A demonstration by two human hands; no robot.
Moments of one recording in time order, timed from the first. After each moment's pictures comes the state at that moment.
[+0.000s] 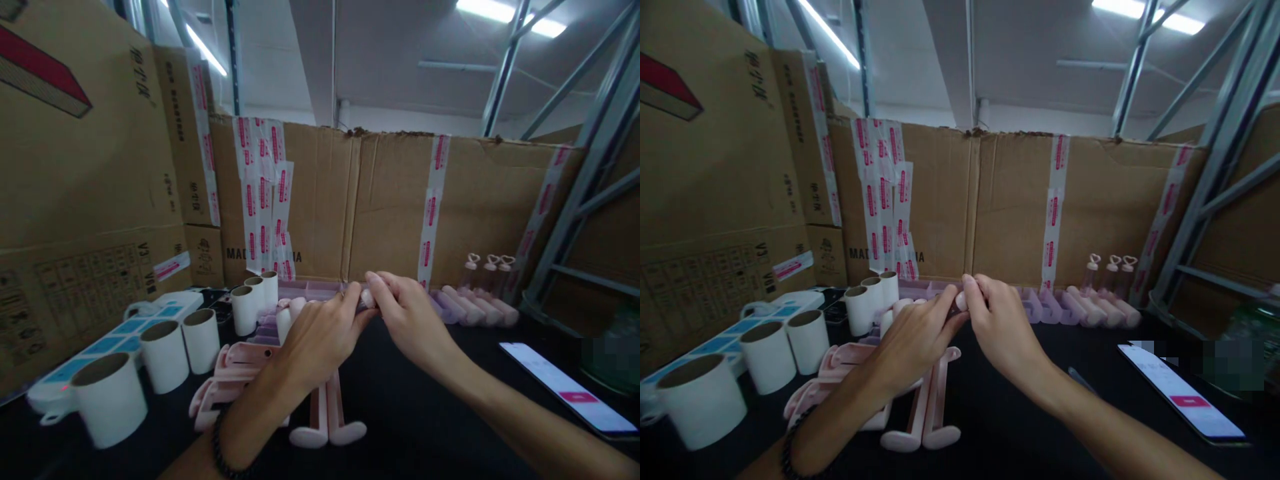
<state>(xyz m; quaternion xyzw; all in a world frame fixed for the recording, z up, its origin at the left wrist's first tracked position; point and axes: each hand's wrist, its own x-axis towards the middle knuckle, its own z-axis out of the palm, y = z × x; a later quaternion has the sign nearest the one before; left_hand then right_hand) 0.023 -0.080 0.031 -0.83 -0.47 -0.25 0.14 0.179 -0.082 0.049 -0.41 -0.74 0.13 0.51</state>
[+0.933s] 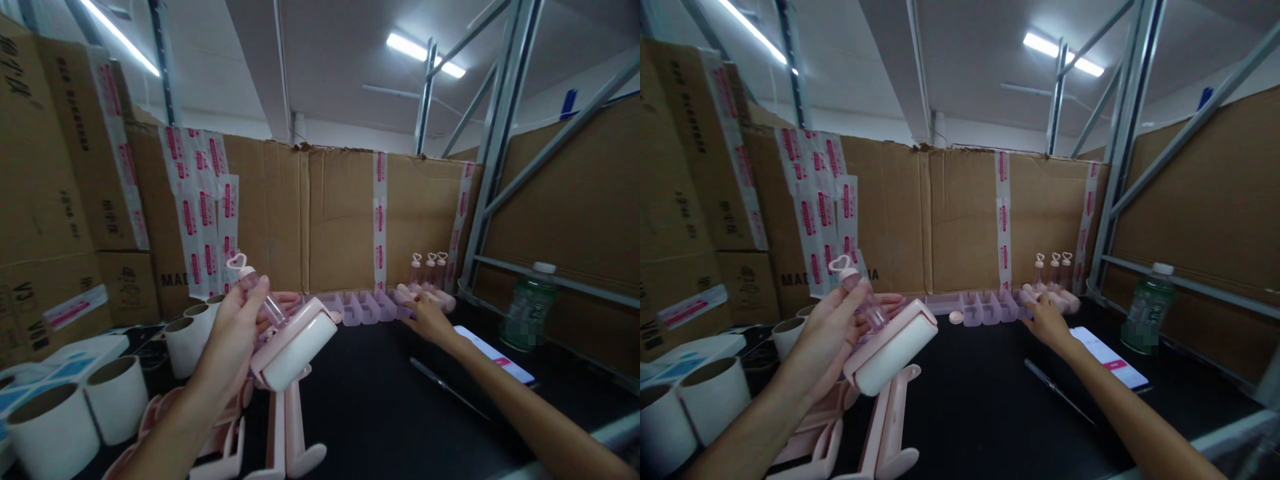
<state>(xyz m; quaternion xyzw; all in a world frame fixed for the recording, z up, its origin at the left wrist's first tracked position) 0.012 -0.055 0.053 -0.49 -0.34 -0.66 -0.46 0.381 0.009 -0.048 -0.73 -0.65 -0.11 0.19</state>
